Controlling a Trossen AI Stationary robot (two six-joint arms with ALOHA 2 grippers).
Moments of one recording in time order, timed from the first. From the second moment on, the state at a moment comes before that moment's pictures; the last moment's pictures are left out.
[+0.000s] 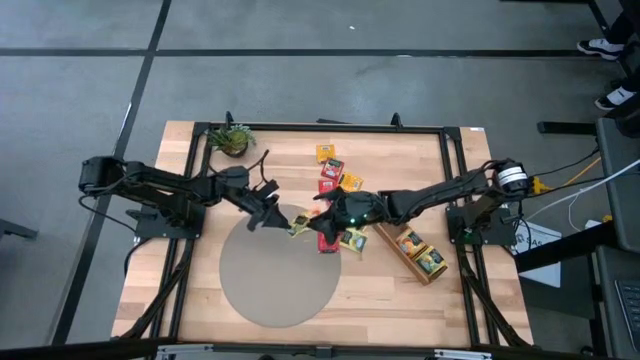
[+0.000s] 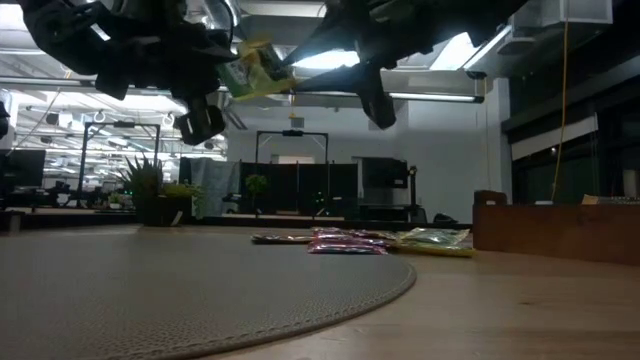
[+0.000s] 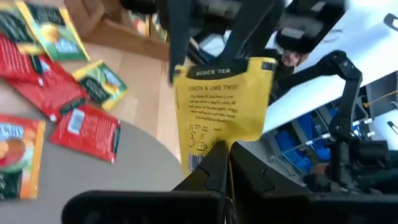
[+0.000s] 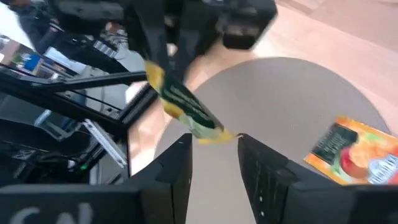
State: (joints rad) left arm 0.14 1.20 0.38 0.62 0.59 -0.83; right arm 0.12 1.68 1.03 0.26 0.08 0.86
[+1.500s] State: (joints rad) left arm 0.14 1.20 0.38 0.63 0.49 -0.81; right arm 0.10 1.67 1.03 0.26 -0.09 0.85
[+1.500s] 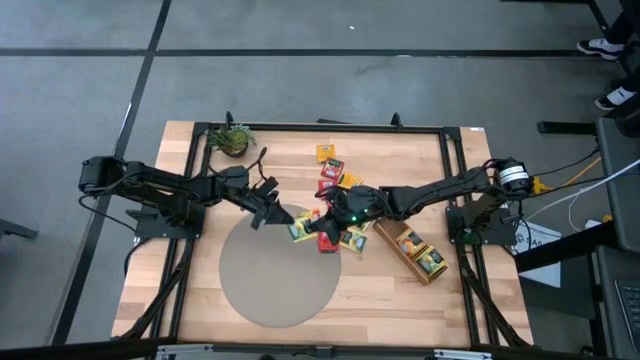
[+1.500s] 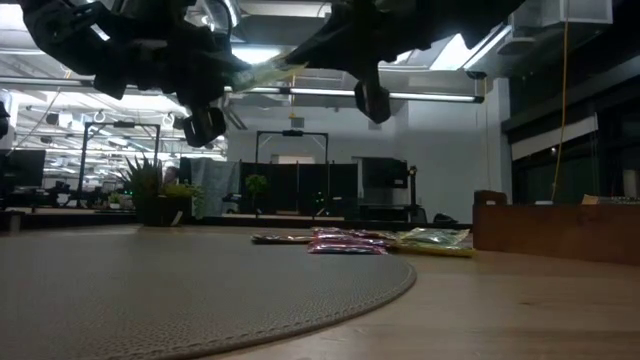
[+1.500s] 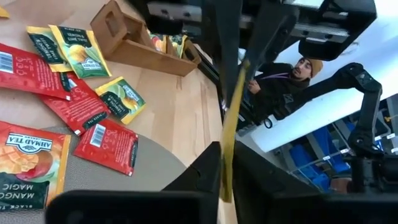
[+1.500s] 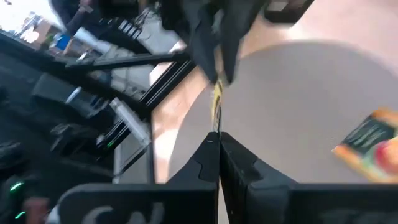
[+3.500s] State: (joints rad) left arm 0.14 1.20 0.38 0.63 0.49 -0.83; right arm 0.63 1.11 0.83 -1.15 -0.08 1.65
